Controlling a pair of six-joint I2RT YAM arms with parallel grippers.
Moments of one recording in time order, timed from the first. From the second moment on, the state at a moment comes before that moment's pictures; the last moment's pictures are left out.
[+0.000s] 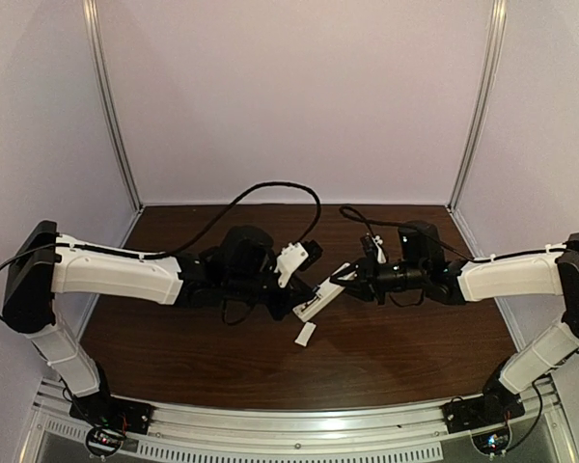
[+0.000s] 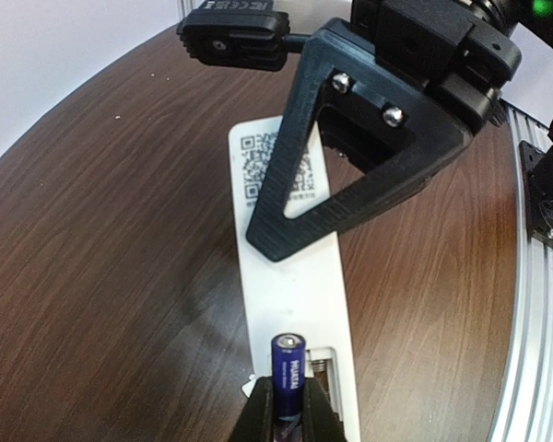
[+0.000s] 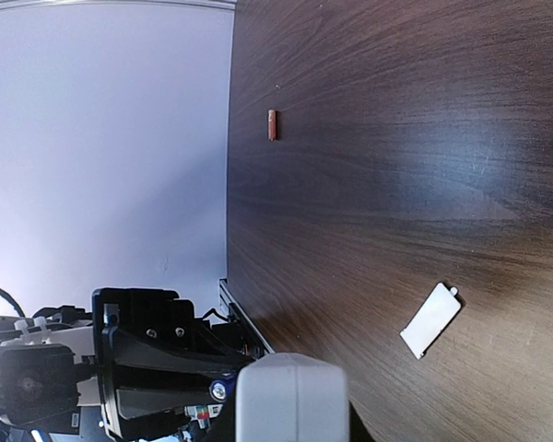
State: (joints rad) left arm -1.04 1.67 1.06 0.05 0.12 0.00; right arm 0.64 1.47 0.71 0.31 -0.60 1.16
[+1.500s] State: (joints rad) left arm -1.06 1.72 1.13 -0.08 -0.02 -0.02; right arm 0.64 1.50 0.74 0.28 -0.59 1.11
